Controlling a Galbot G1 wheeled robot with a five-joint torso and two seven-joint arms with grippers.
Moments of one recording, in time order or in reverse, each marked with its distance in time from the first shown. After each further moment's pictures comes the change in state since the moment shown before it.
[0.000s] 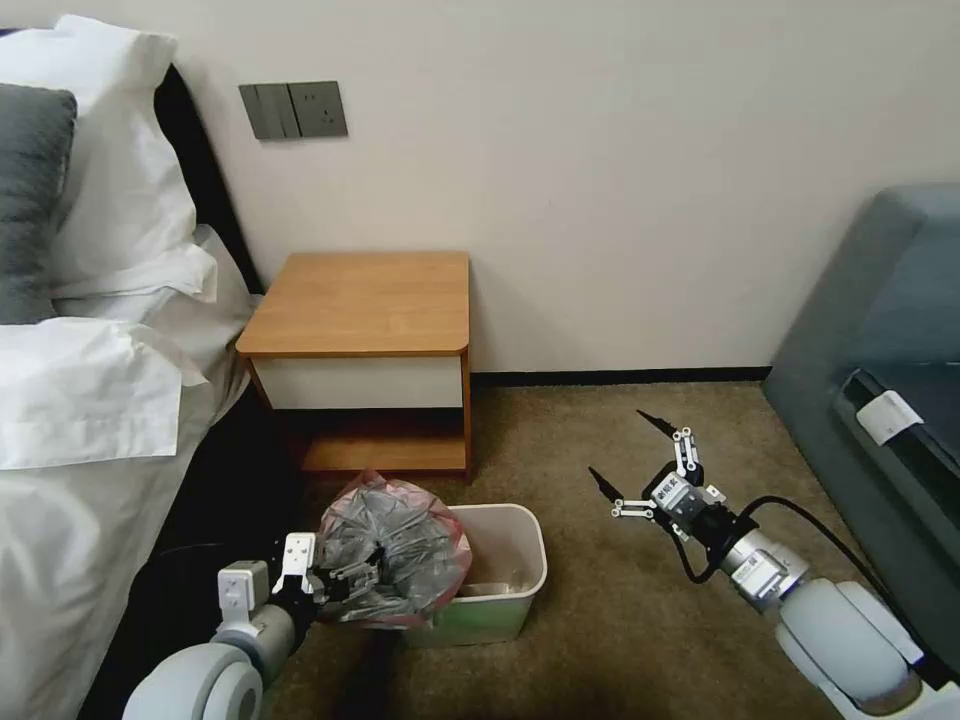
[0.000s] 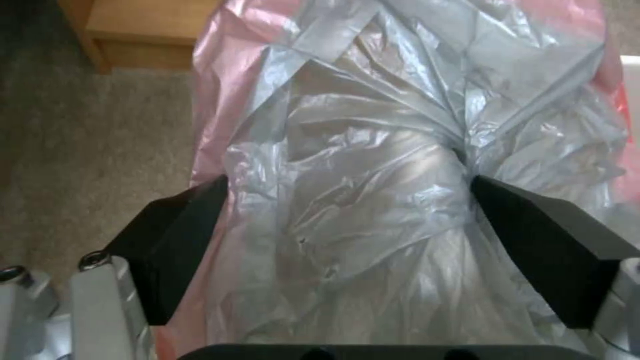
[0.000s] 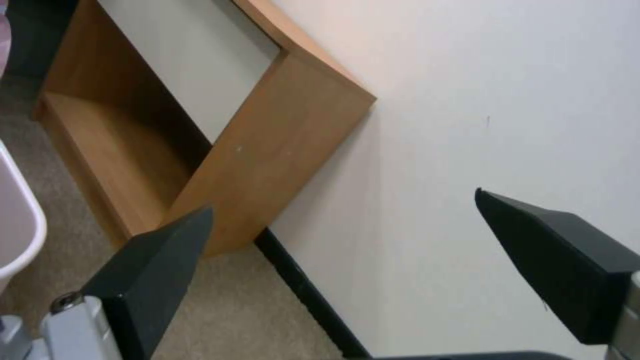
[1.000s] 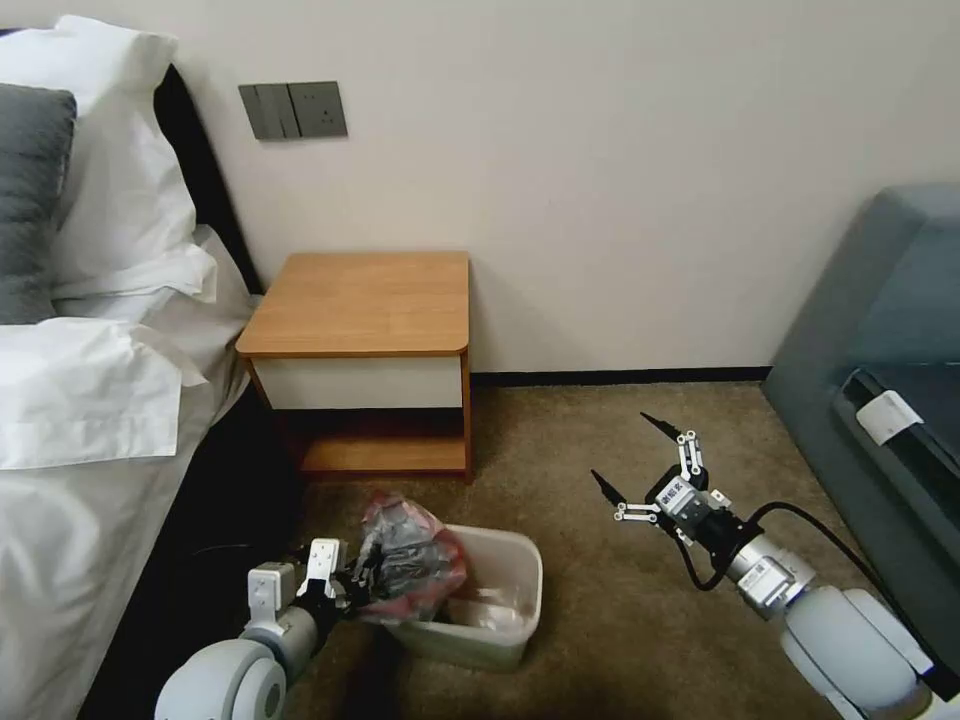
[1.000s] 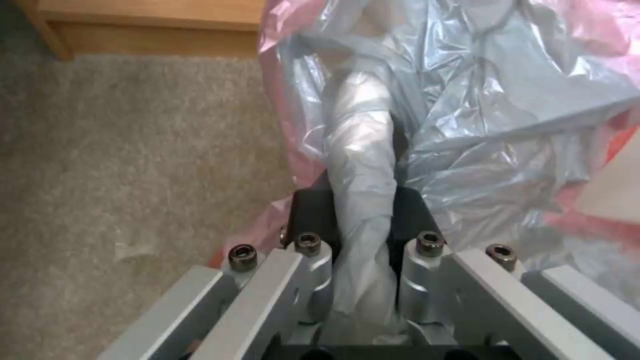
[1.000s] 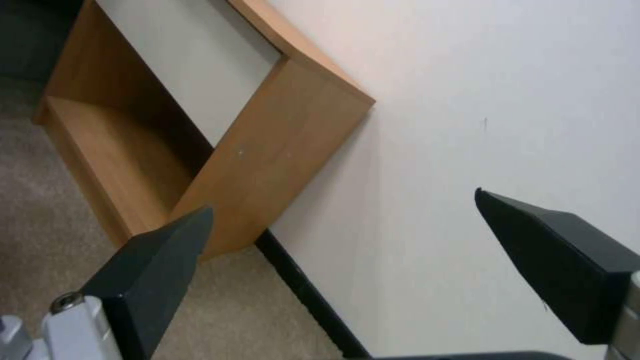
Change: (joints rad) left arm -0.015 -0.008 0.043 0.035 0.059 -0.002 0.026; right arm -0.025 0.003 0.014 0.018 0.000 0.007 0.000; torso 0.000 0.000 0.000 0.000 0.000
